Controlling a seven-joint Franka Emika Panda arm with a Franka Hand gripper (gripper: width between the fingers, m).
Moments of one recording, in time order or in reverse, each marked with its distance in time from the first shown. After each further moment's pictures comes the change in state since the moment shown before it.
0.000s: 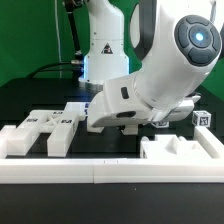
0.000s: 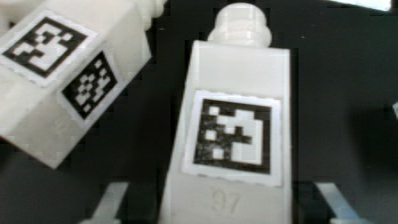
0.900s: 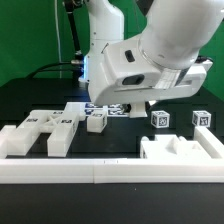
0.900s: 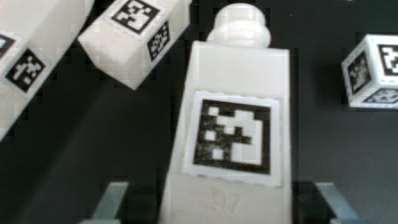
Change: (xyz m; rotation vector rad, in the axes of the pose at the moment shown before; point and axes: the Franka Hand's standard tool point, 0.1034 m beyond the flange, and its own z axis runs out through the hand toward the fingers) arm -0.003 0.013 -0.075 -0.008 0.140 -0.051
